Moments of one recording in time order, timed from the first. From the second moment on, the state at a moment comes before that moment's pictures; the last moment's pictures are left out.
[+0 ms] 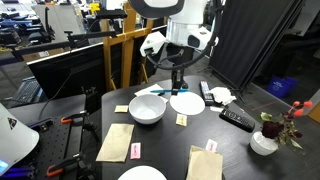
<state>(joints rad) -0.03 0.22 -0.14 -2.08 0.02 2.26 0.26</state>
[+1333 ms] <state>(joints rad) -0.08 0.61 -0.14 -1.77 0.02 2.30 0.11</state>
